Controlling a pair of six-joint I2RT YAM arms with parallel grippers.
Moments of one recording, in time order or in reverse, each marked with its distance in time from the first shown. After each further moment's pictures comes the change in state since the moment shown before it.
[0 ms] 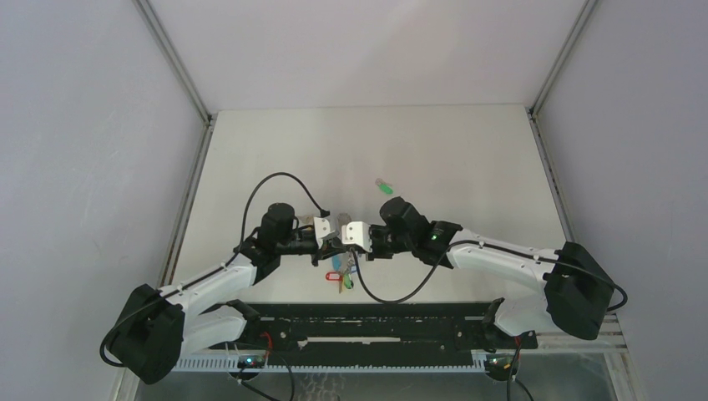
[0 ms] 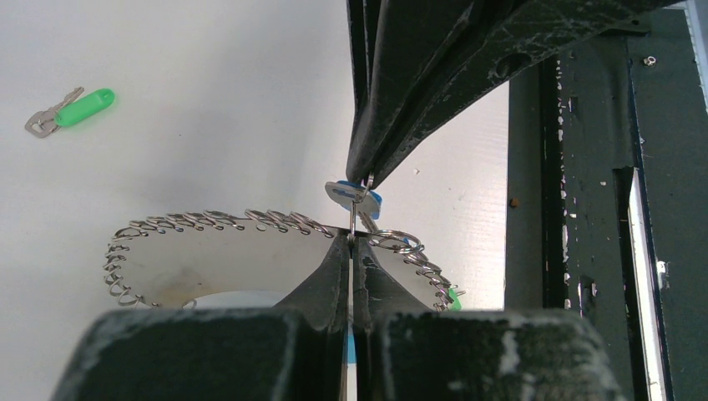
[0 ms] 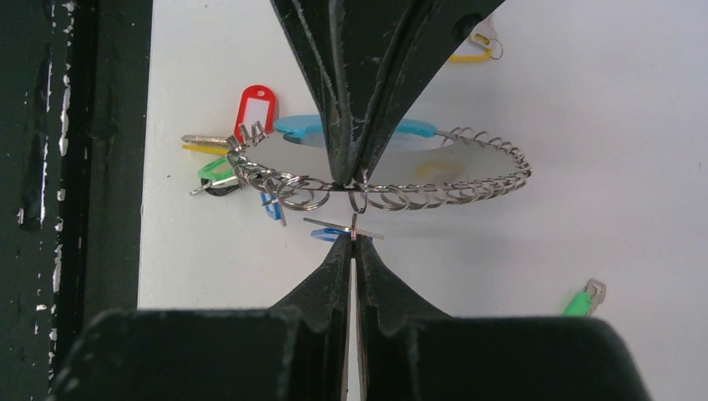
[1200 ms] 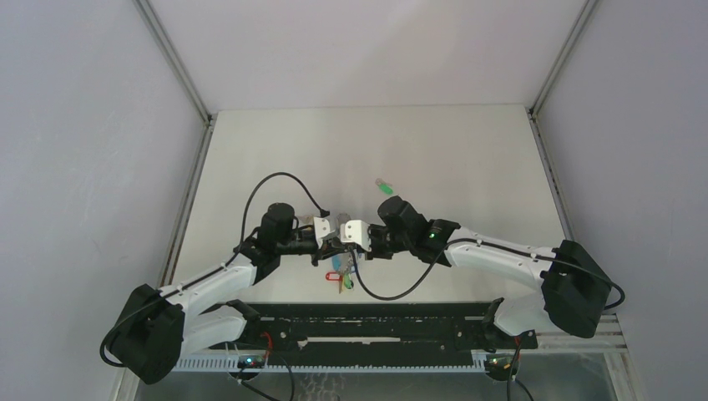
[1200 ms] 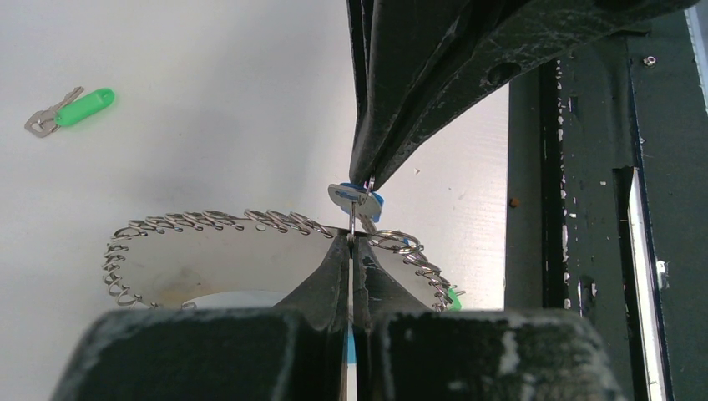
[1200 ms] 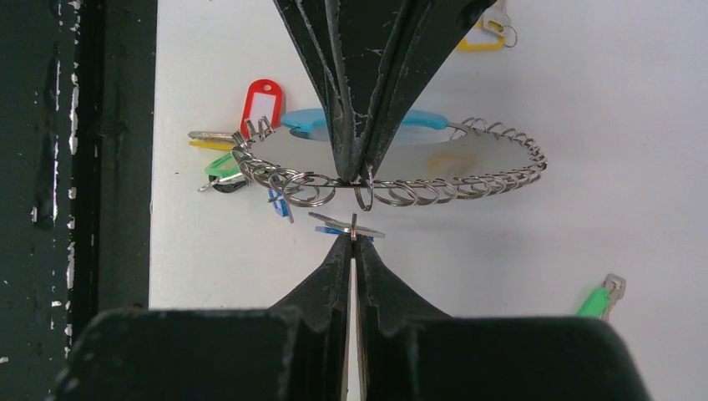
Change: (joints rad) left arm 0.000 0.000 0.000 -0.001 0.001 0.002; right arm -0.003 0.023 0.029 -0.037 0.002 0.023
